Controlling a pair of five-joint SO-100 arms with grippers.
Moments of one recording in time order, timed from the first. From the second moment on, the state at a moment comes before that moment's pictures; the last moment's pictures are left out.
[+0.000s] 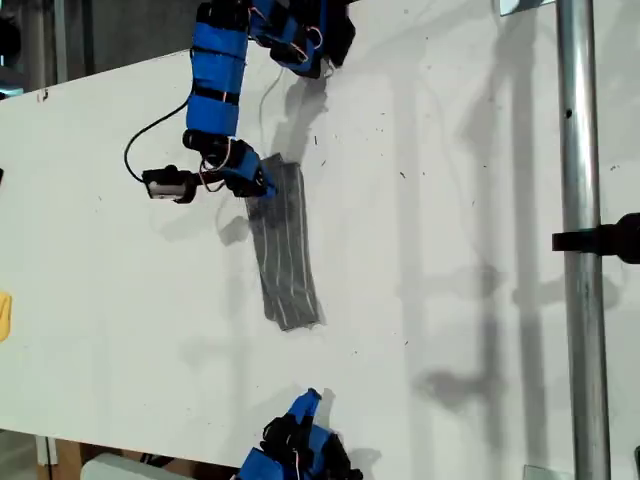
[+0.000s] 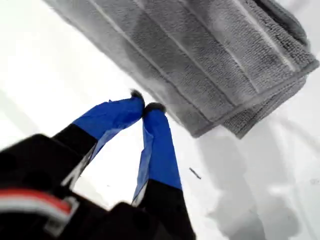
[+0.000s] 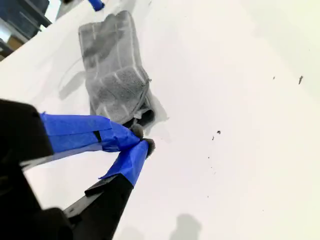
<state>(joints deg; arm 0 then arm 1) 6.1 188.8 150.6 87.0 -103.2 16.8 100.0 100.1 73.1 55.6</state>
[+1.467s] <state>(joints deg) -0.2 198.8 178.1 75.4 -99.1 8.1 186.0 148.3 85.9 76.9</state>
